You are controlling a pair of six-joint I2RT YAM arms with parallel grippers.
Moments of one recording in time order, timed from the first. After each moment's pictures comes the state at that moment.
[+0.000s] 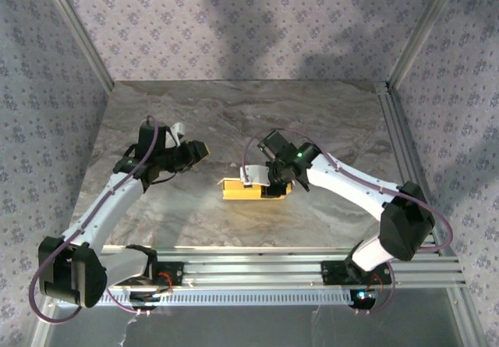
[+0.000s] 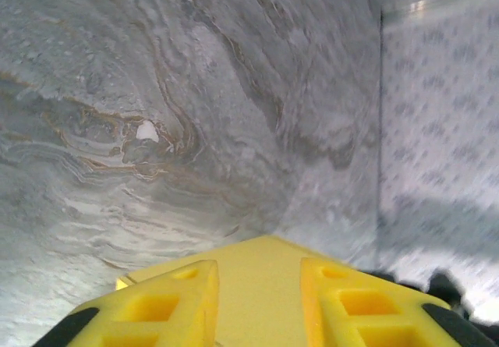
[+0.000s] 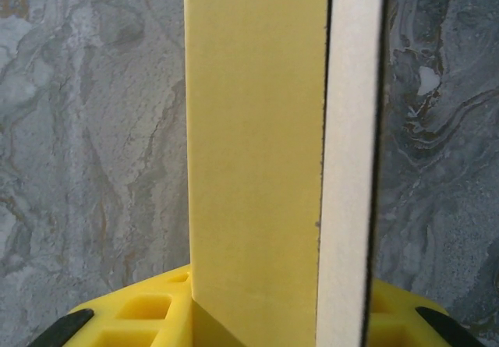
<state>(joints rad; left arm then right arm) -0.30 1.15 0.87 -0.41 0.52 -0.76 0.79 1.52 1.19 -0.82 -0.19 -0.83</state>
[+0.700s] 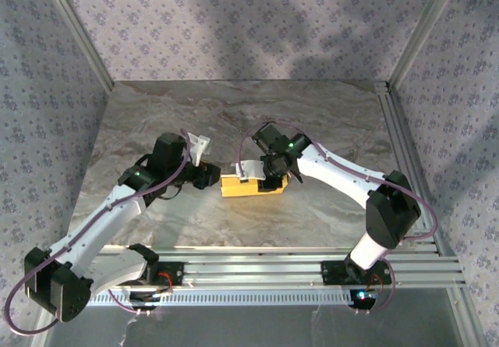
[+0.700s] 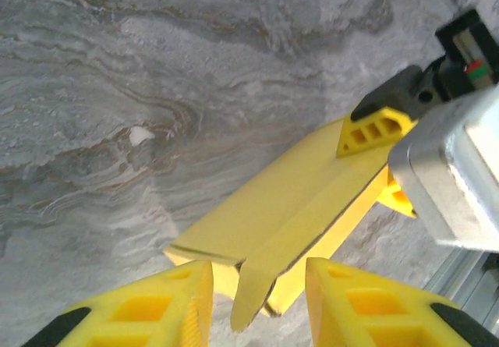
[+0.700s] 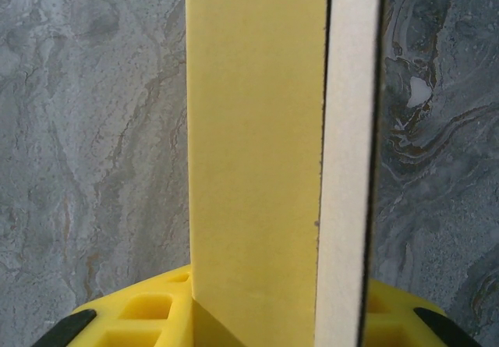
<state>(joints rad) -0.55 1.05 0.89 -0.58 0.32 -0.19 0.76 1.63 1.30 -0.86 -0.19 -0.91</state>
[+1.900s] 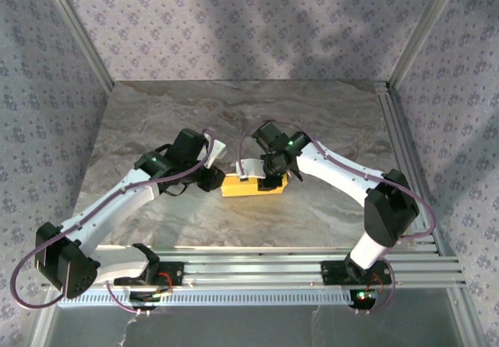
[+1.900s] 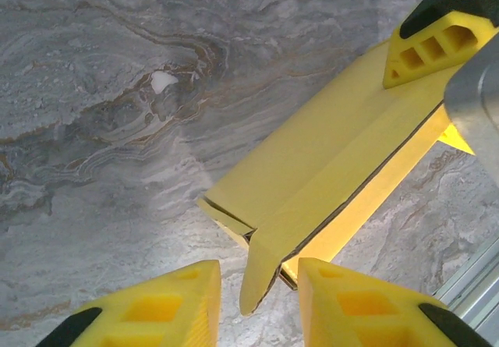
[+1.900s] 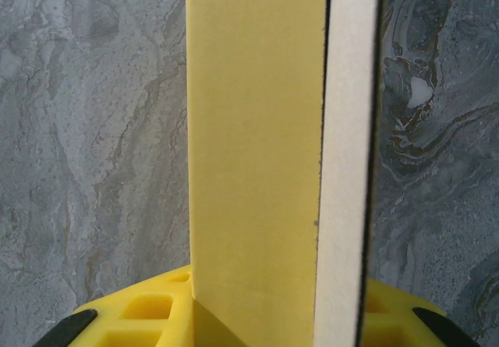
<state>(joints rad) -0.66 1.21 1.04 -0.79 0.14 -0.09 0.75 1.64 1.32 -0.87 -0.21 -0.91</state>
